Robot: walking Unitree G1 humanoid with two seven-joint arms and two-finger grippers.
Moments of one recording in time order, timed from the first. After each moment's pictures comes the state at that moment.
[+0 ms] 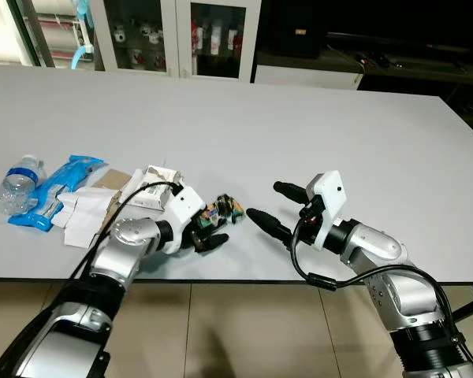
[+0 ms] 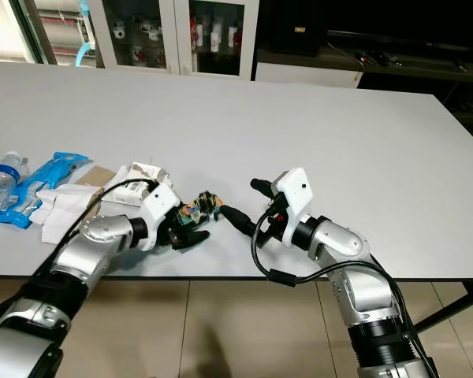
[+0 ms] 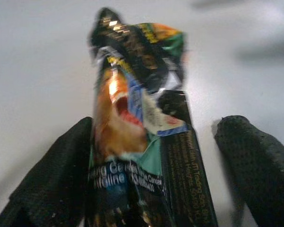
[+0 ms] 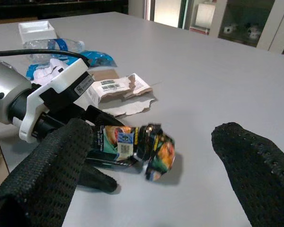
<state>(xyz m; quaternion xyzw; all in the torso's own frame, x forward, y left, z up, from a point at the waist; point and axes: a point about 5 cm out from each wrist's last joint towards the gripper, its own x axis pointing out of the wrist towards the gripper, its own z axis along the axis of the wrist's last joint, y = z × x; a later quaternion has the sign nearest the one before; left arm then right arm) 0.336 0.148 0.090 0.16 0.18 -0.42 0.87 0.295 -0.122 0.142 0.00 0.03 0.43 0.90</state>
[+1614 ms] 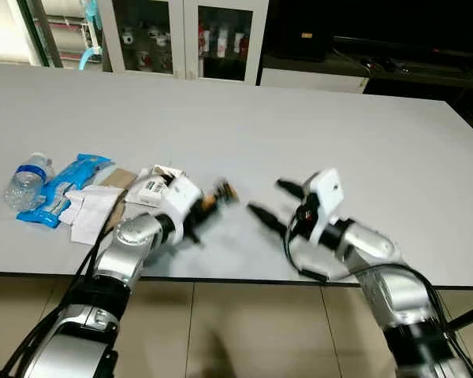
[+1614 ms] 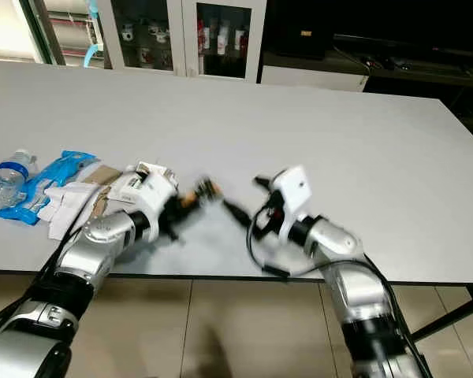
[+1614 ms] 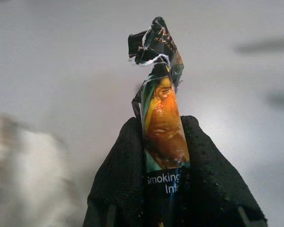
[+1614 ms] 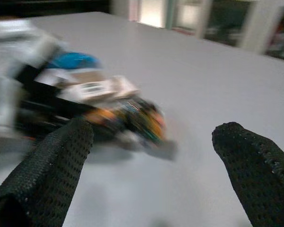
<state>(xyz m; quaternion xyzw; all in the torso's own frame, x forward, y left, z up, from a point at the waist) 0.349 0.150 0.108 0.14 0.09 -0.31 0.94 0.312 -0.123 0.142 -0.01 0.02 0.36 0.93</state>
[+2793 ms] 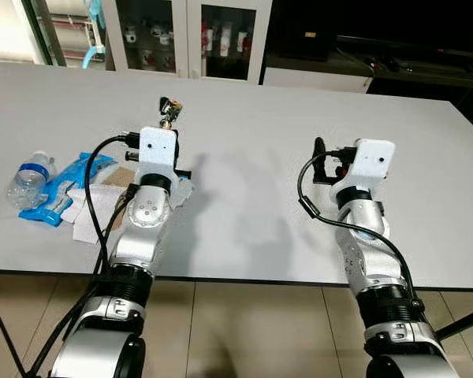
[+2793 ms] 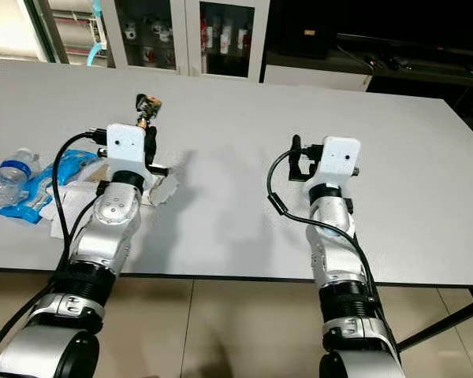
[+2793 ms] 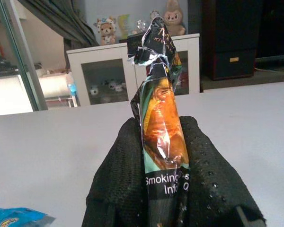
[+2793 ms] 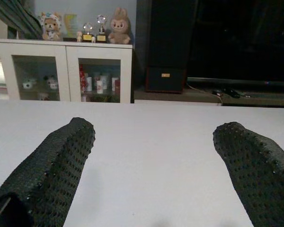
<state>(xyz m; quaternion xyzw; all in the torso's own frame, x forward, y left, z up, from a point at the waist) 0.368 0.148 0.165 0.10 -0.09 0.01 0.99 0.351 -0.155 0.153 0.03 -0.09 -0.03 1.00</state>
